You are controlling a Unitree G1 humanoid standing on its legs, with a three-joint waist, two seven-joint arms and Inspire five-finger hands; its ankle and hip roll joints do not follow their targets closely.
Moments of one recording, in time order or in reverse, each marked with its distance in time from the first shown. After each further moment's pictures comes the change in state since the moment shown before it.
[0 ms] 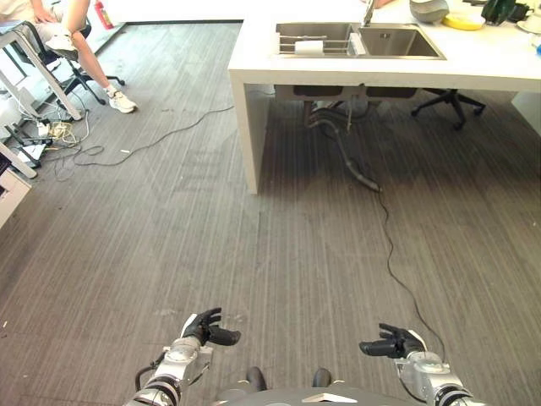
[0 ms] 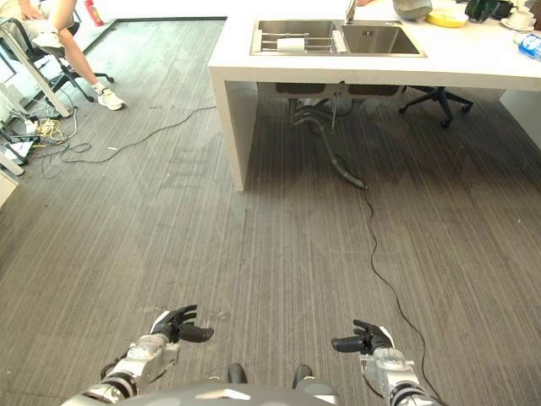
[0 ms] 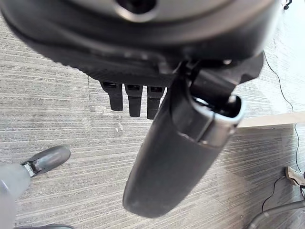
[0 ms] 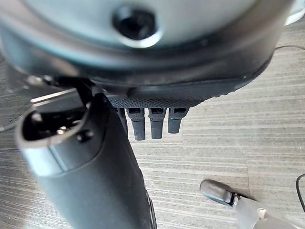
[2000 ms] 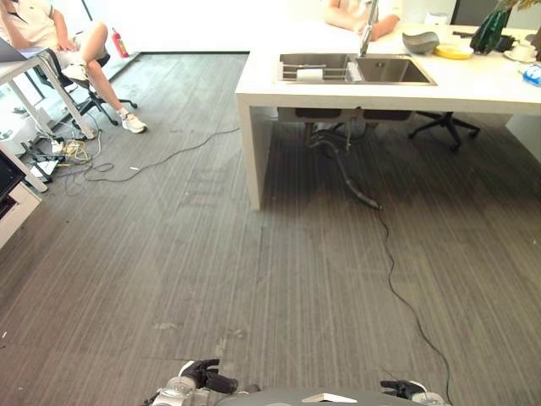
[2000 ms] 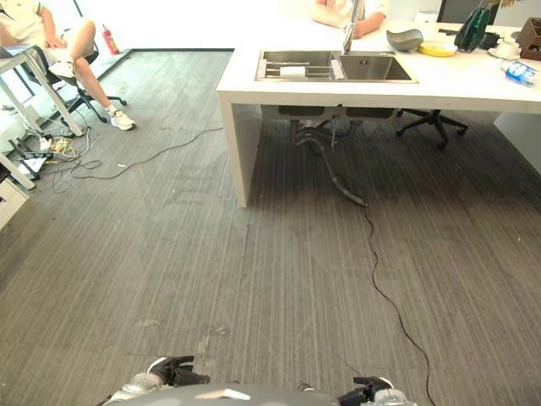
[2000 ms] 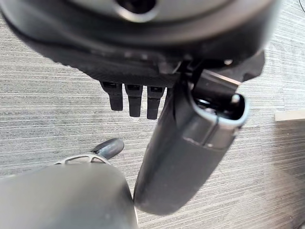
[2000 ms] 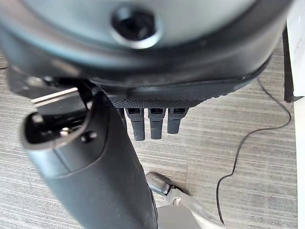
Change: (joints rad) left arm 0.071 -0.027 0.009 0.156 0.079 0.041 -0.052; right arm 0.074 0.032 0.038 0.150 -0.117 0.047 0.052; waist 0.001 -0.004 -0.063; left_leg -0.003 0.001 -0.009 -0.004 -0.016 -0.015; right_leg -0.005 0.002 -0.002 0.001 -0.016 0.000
